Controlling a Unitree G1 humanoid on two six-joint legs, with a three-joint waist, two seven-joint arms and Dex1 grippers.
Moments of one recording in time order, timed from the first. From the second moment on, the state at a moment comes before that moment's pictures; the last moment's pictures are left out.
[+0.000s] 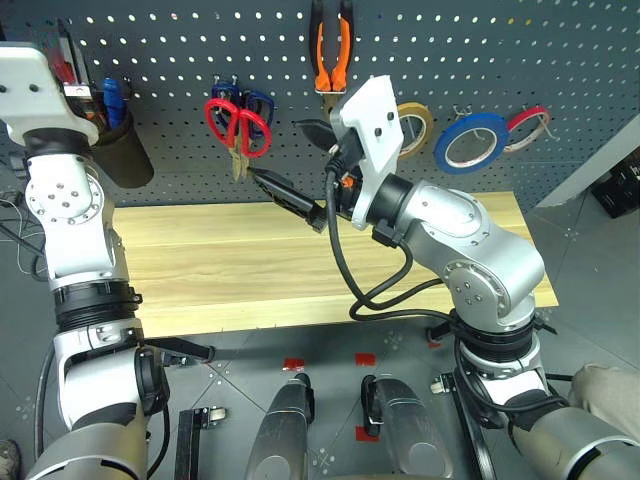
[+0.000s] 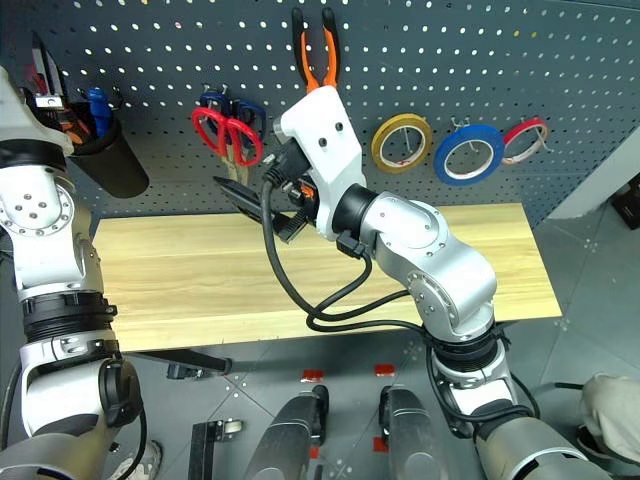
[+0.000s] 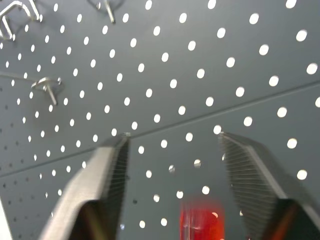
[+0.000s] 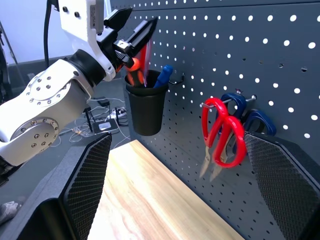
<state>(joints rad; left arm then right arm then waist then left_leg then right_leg) -0.79 0.59 0.36 0.35 0.01 -0.23 0.07 -0.85 -0.07 0.18 -0.47 0.38 0.91 0.37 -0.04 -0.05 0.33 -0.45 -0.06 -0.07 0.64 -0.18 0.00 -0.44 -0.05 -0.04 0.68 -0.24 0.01</state>
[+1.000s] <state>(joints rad) -0.17 0.36 0.23 -0.34 -0.22 0.56 -0.08 -0.24 -0.18 0.09 -0.37 0.23 0.52 0.25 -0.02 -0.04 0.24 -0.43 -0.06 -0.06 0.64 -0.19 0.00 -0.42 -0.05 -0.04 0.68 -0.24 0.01</state>
